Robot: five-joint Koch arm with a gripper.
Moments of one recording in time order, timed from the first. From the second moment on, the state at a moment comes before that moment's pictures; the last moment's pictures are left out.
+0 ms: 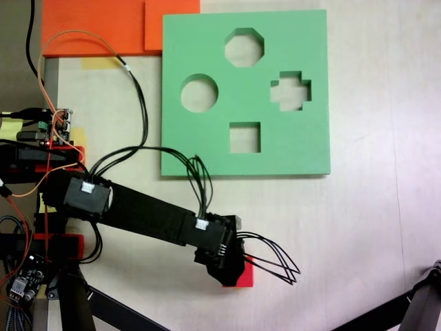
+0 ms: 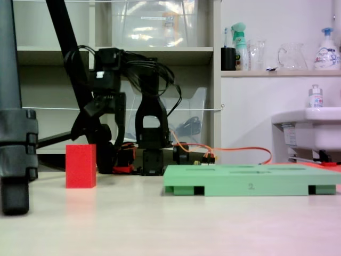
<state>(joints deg) 16.8 73.8 72.4 86.5 69.1</state>
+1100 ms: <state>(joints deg) 14.9 69.2 70.3 85.7 70.2</state>
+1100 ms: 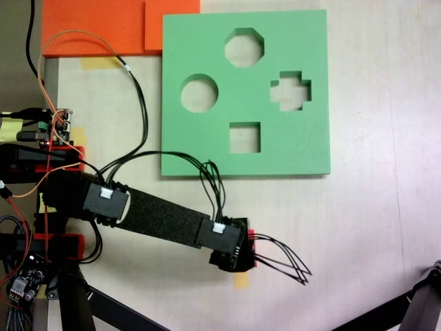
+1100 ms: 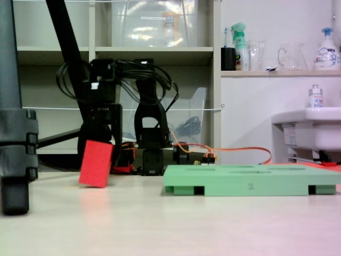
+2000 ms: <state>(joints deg) -26.3 68.1 57.3 91.7 116.4</state>
